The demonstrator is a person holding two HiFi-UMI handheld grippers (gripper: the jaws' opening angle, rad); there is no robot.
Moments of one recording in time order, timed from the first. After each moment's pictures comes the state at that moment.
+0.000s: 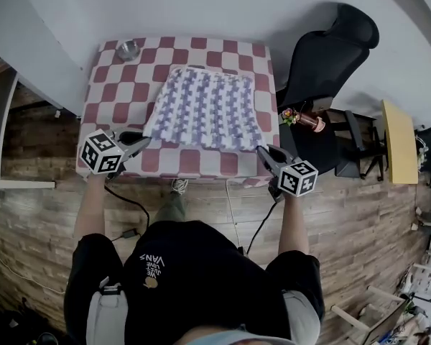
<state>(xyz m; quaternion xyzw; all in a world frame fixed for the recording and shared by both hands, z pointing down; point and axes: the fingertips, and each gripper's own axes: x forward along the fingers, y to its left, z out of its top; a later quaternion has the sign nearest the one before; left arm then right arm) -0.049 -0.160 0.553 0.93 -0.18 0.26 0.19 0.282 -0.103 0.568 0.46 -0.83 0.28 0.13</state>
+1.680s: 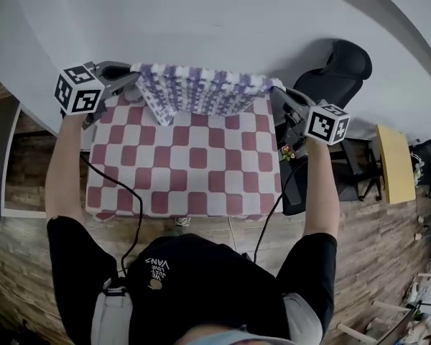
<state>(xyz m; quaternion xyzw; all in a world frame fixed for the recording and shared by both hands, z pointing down) -0.066 -0.384 0.316 0.95 -0.22 0.22 0.01 0.261 -0.323 0.316 0.44 -0.88 0.18 0.04</state>
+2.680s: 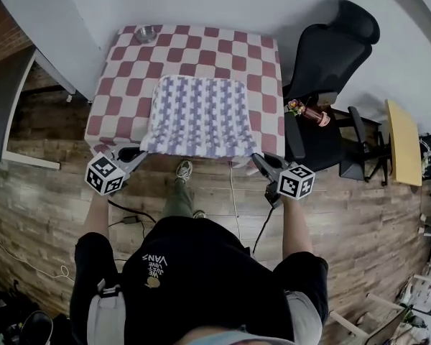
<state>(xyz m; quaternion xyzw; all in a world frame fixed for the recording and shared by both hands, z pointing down) -0.096 -0.026 0.578 0.92 -0.26 0.24 0.14 0.243 -0.002 0.581 0.39 -0.85 0.33 0.09</state>
